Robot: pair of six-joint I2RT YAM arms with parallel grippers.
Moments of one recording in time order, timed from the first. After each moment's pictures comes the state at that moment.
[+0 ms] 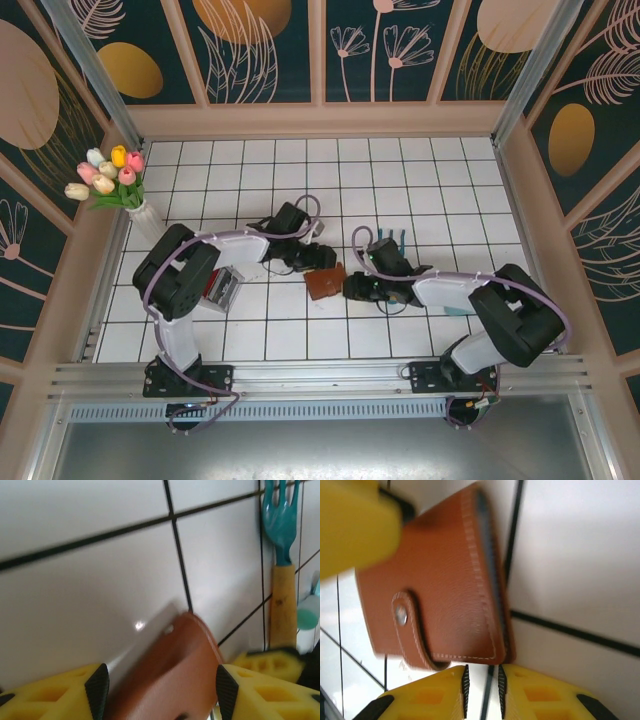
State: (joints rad) left arm -0.64 1.87 1.00 -0.16 0.55 -0.62; right arm 0.66 1.46 0.50 0.03 -0.37 0.67
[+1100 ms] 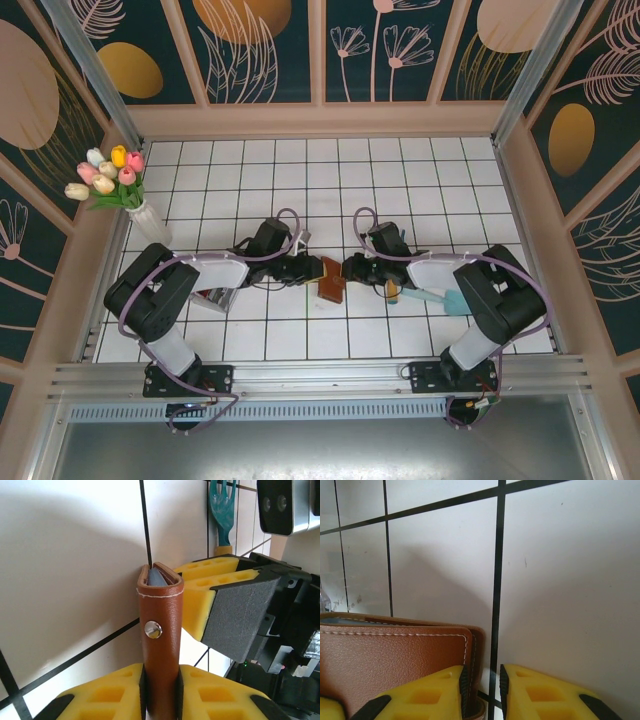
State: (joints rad) left arm -0.64 1.69 0.71 0.19 0.65 -0.89; right arm 0.58 1.60 0.61 0.06 -0.40 0.71
